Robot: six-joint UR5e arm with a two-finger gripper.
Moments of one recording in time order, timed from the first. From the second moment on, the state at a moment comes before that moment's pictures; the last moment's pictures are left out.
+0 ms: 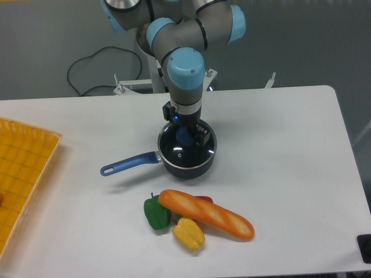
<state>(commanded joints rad) 2.47 -1.70 -1.98 -1.02 1.54 1.11</state>
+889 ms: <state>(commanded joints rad) 2.48 -1.70 -1.90 -1.09 1.55 1.13</state>
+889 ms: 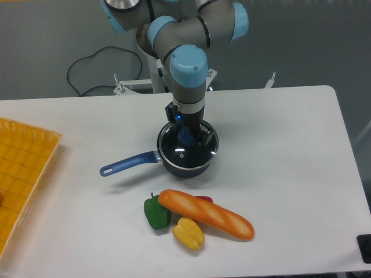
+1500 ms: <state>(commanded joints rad) 2.57 -1.73 -1.78 -1.20 1.54 1.20</state>
